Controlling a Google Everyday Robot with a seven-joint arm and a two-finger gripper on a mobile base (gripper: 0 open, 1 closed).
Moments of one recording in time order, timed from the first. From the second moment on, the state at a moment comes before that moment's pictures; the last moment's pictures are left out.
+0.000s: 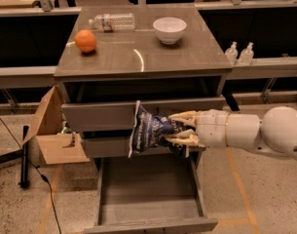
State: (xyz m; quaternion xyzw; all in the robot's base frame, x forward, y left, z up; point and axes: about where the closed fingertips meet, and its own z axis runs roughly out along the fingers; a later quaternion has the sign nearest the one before) arm 0.513 -0.076 0.783 -0.60 0.56 0.16 0.54
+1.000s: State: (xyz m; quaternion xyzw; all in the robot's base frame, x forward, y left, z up) arm 0.556 -0.053 0.884 -0.66 0.54 0.12 0.50
